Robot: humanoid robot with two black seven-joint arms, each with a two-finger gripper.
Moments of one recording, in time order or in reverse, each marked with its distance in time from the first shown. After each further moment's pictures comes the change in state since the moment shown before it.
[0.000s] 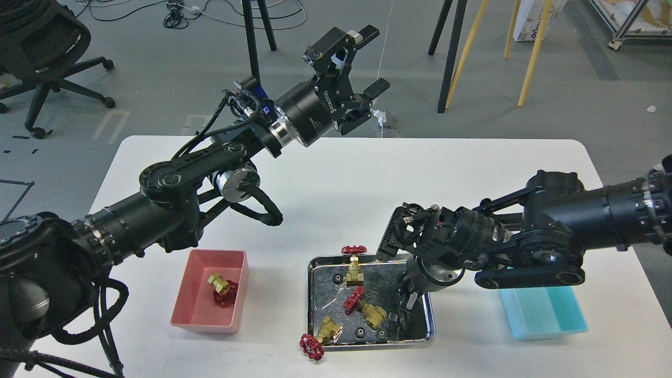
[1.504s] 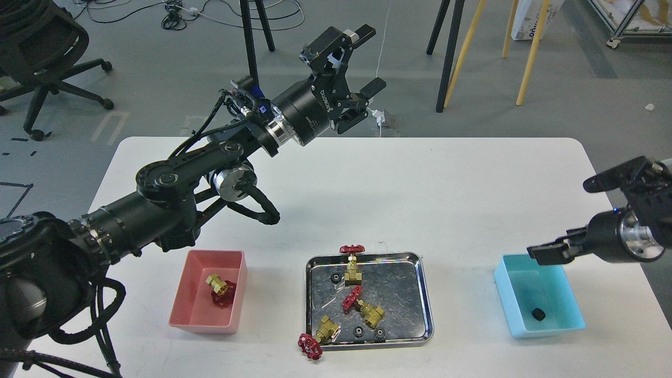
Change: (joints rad) left arm 0.000 0.014 0.001 0.002 -0.001 -0.001 0.000; right arm -0.187 -0.827 0.316 0.162 0.094 0.000 0.052
